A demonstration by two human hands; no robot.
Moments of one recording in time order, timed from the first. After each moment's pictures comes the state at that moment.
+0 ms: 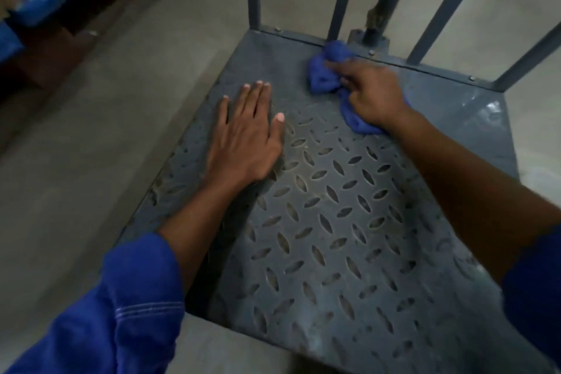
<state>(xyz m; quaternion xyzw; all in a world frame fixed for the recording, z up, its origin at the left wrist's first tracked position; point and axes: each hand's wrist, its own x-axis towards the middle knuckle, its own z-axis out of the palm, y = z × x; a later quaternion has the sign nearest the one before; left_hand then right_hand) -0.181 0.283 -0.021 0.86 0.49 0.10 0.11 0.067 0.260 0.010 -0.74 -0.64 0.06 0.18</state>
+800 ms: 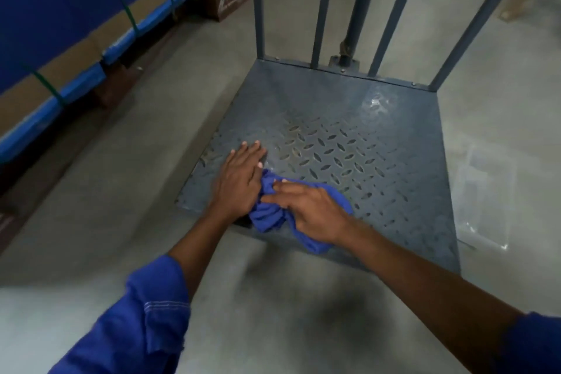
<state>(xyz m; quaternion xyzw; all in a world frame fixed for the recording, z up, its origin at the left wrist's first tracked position) -0.284 0.169 -0.016 0.85 0.43 0.18 0.24 -0.114 0.046 -0.003 -0.58 -0.76 0.17 0.22</state>
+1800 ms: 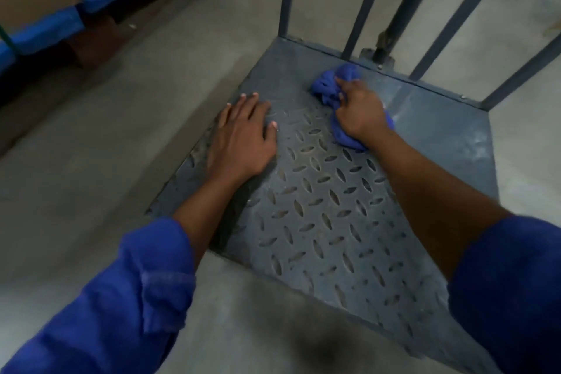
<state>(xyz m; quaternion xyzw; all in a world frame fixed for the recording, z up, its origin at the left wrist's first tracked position) -0.235 0.258 -0.021 0.83 0.51 0.19 0.13 0.018 0.254 -0.002 -0.79 -0.57 0.10 0.18</state>
